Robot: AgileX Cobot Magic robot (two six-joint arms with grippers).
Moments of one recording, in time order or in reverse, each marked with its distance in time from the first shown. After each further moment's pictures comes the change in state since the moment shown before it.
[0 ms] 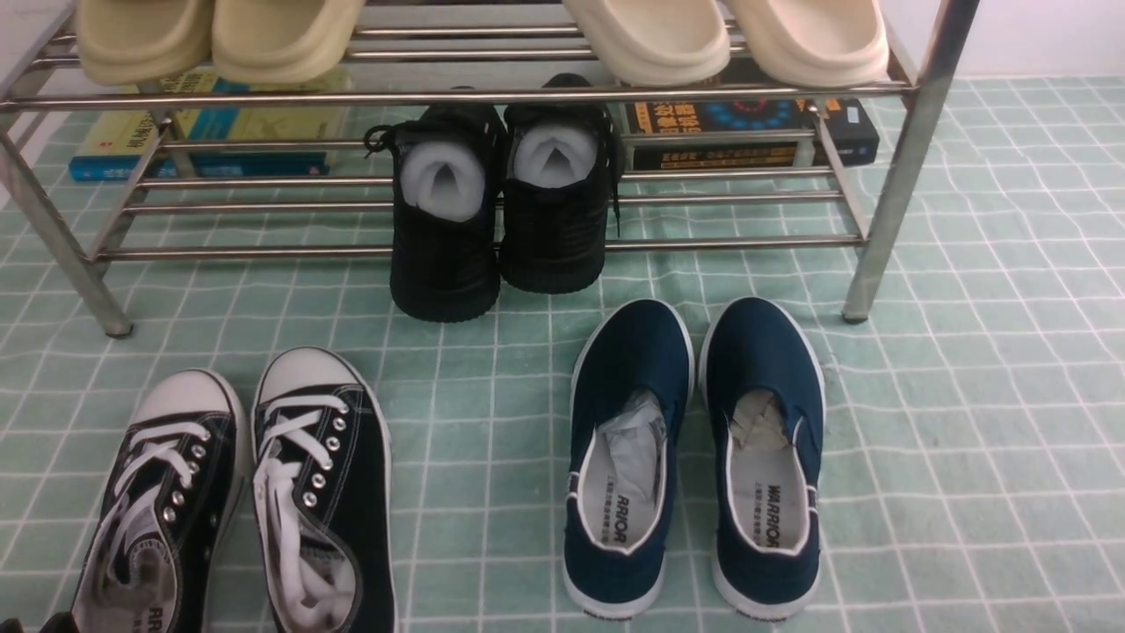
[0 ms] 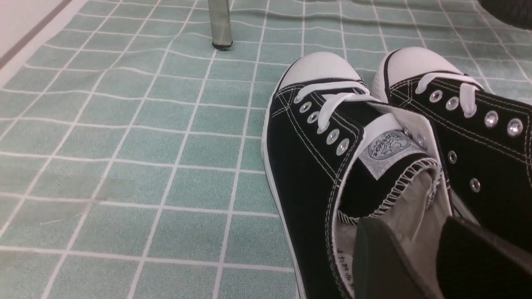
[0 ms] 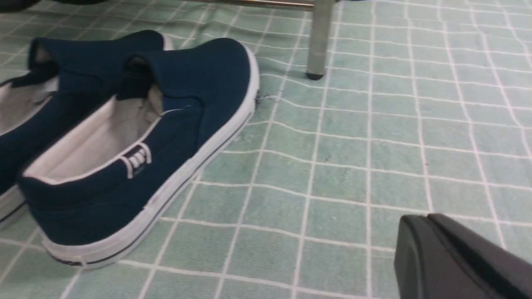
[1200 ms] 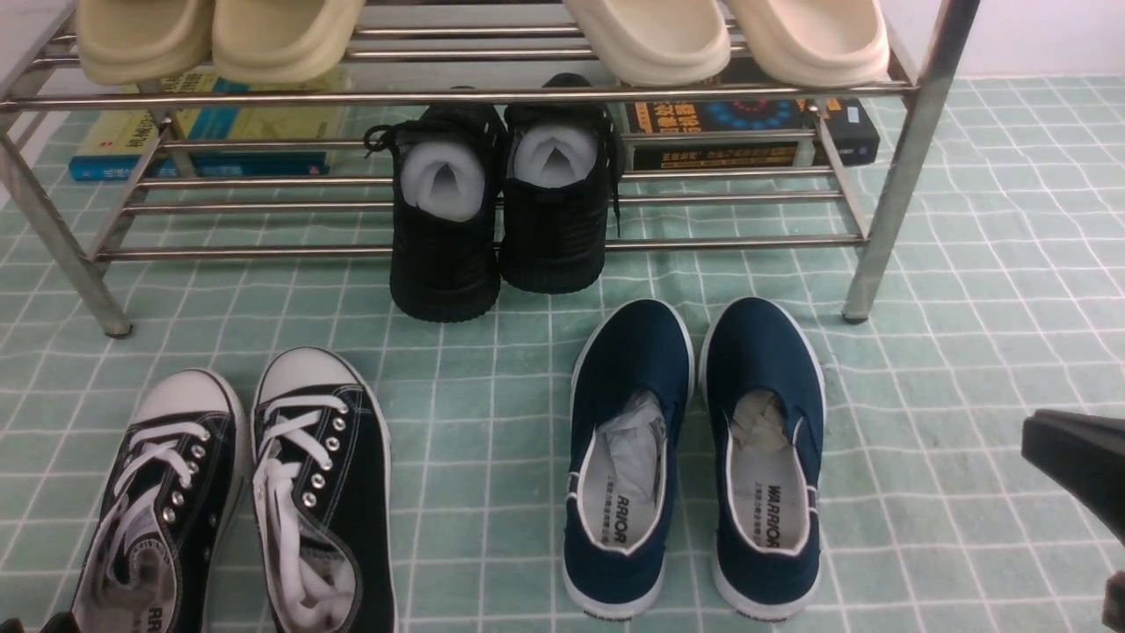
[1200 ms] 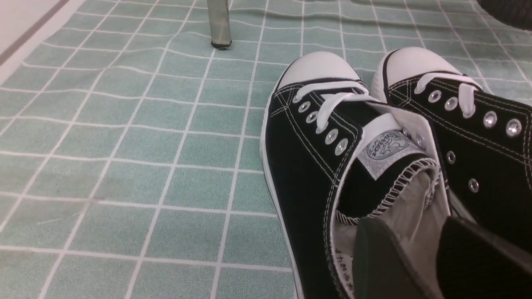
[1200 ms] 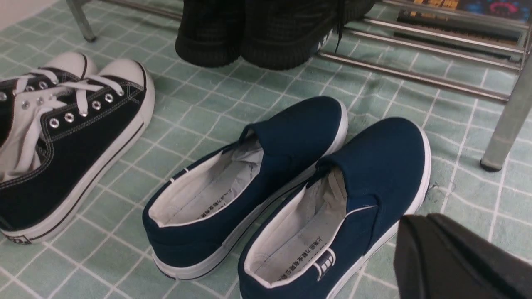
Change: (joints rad) right arm 0.383 0.486 -0.400 0.074 -0.049 0.001; left arm 0.000 0.000 0.000 -0.005 0.000 0.000
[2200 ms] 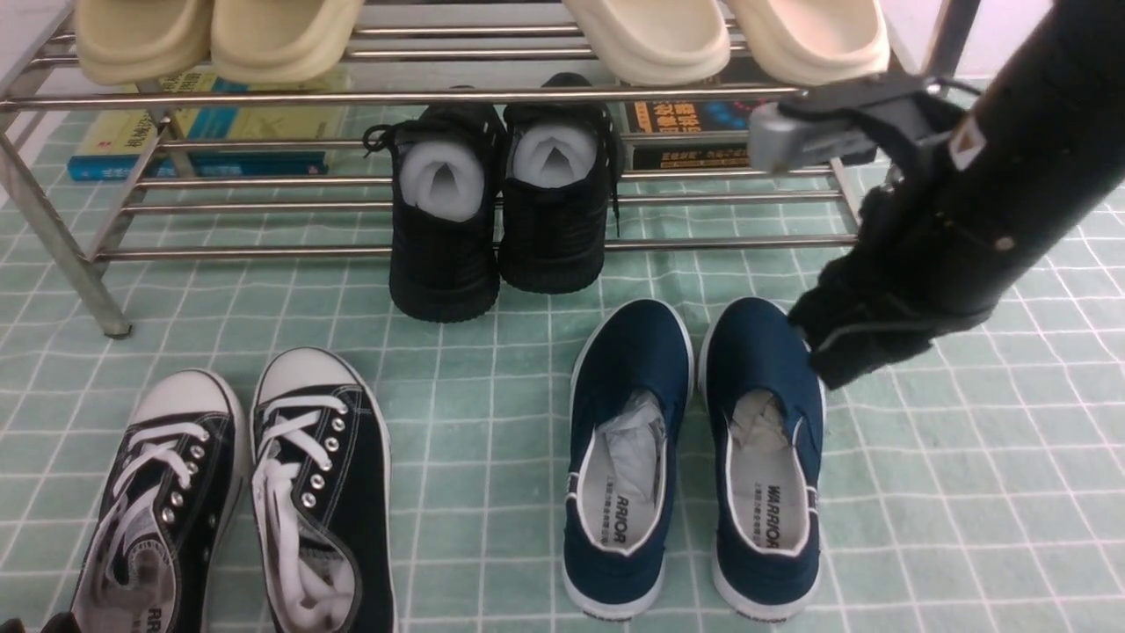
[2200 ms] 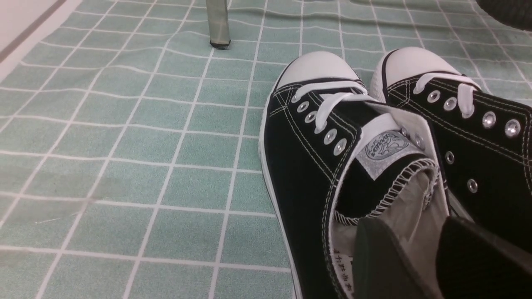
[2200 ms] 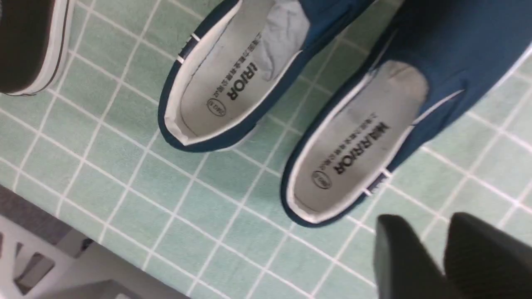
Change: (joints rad) right arm 0.000 0.893 -1.019 0.046 0.999 0.006; left arm 0.000 0.000 0.000 -0.004 0.000 0.000
